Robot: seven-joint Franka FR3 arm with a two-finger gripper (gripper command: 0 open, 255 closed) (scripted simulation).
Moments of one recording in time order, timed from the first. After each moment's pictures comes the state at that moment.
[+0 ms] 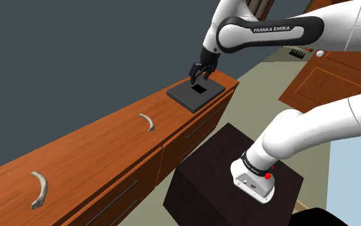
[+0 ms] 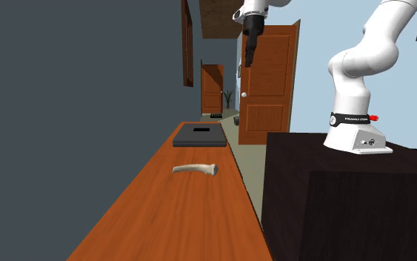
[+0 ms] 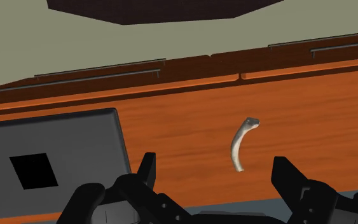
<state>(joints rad) 0.03 -0.53 0.02 -2.49 0.03 2.05 0.11</state>
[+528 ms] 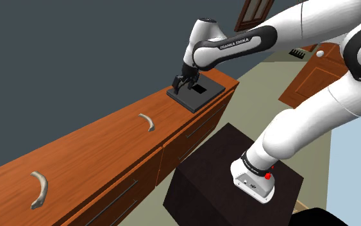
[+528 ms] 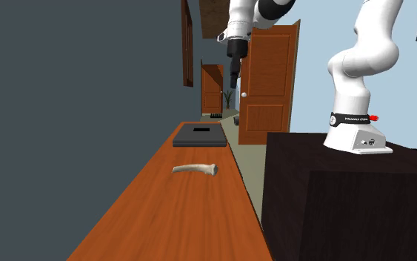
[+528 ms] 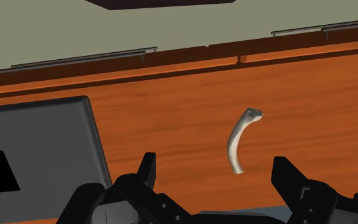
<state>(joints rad) 0.04 -0.25 0.06 -2.47 0.03 2.30 0.16</state>
